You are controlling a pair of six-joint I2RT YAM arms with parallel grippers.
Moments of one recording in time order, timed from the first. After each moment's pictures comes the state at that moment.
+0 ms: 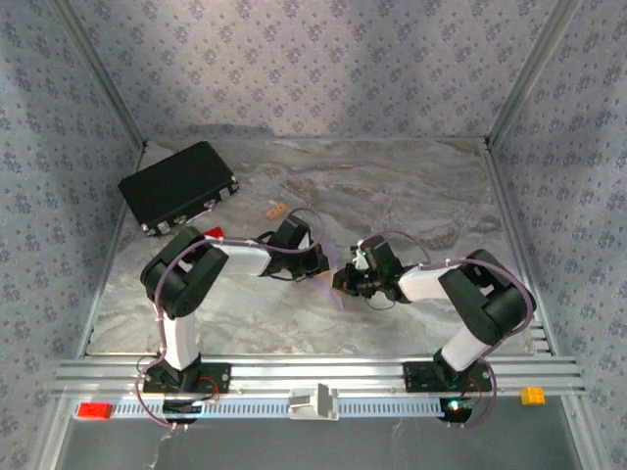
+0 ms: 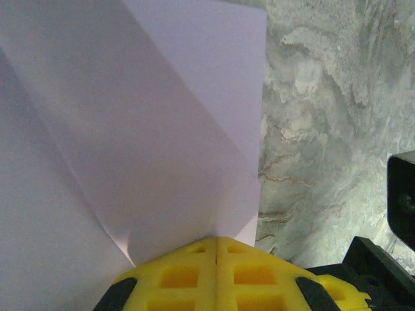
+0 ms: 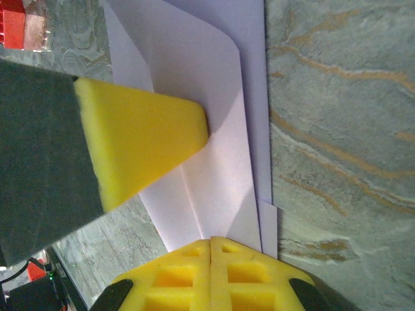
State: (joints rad) left arm -0.72 1.88 0.92 0.09 0.43 -0.98; right arm 0.61 1.61 0.50 0.28 -0.48 0.88
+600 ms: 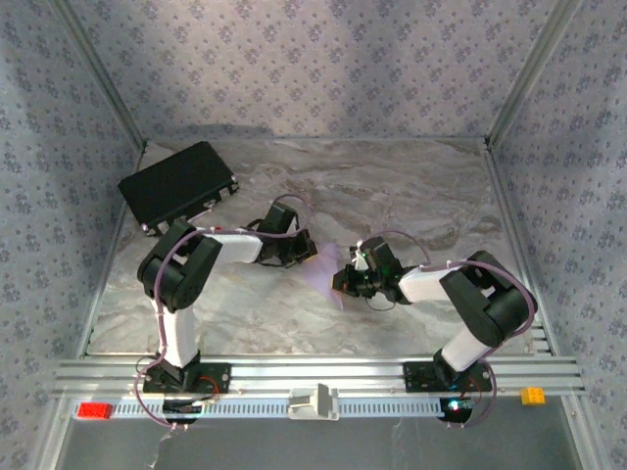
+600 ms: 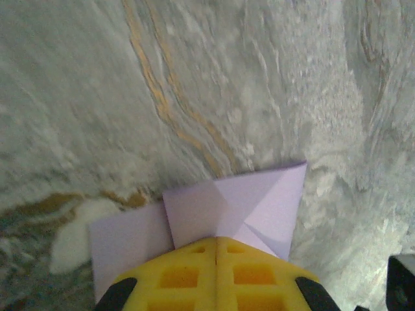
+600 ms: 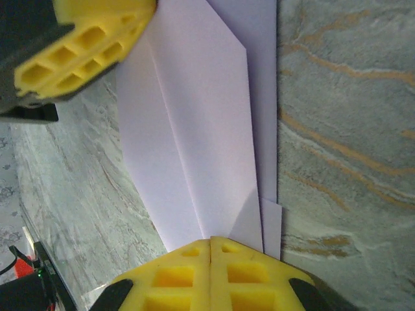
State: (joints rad) left arm -0.60 1.91 0.99 0.02 0.40 -0.97; right arm 0.62 1.60 0.50 0.27 -0.46 0.84
